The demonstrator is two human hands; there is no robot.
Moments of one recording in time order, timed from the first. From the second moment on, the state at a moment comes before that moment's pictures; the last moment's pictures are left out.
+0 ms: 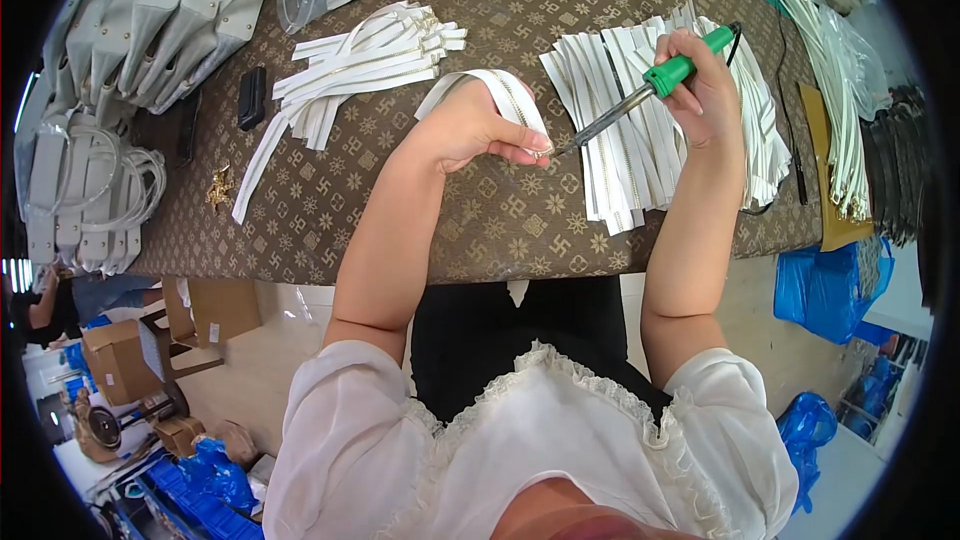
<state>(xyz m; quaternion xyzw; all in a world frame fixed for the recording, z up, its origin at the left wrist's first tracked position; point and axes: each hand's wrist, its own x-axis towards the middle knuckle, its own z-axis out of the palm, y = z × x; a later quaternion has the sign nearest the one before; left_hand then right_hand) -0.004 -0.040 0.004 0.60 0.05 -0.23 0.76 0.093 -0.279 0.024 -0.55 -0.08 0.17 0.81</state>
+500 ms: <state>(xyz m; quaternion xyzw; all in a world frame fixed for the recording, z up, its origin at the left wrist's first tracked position) -0.004 -0.040 0.004 0.61 0.04 -0.25 0.75 0.094 -0.278 0.020 -0.57 -0.08 0.19 0.80</state>
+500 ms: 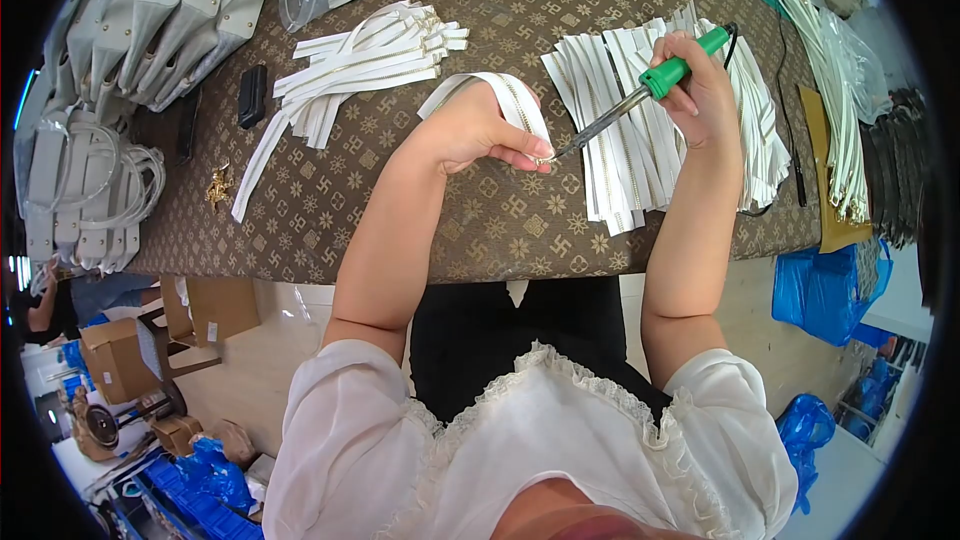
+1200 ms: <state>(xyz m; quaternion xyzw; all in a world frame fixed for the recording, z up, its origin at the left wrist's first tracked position) 0.005 -0.036 -0.010 0.61 0.07 -0.02 0.79 0.099 -0.290 0.024 -0.44 0.00 0.01 0.90</state>
